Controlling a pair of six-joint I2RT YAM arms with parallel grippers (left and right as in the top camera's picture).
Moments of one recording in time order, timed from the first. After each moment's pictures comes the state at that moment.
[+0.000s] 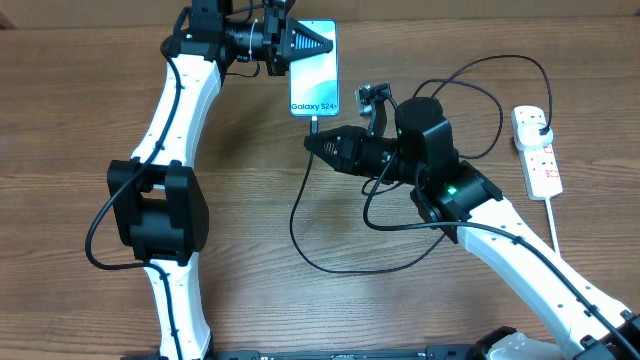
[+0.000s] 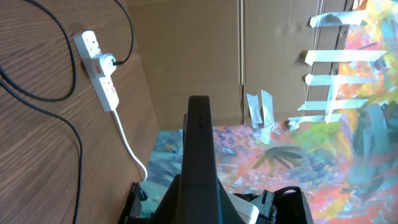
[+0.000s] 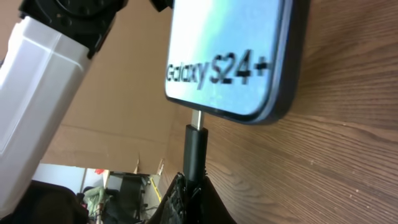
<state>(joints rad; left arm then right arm) -0.13 2.23 2.04 -0.42 1.52 -0.83 0.51 1.42 1.04 -0.01 -0.61 0.90</state>
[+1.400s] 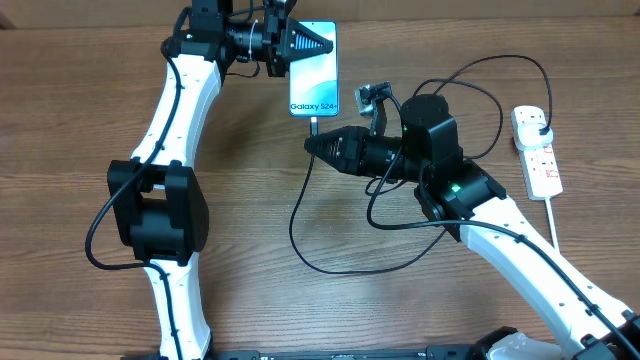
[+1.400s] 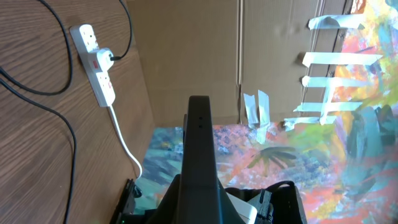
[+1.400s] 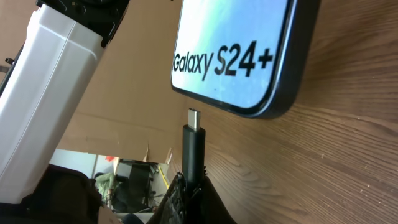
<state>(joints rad) -0.13 2.23 2.04 -0.42 1.53 -0.86 0.49 1.42 1.04 -0.01 -0.70 0.90</state>
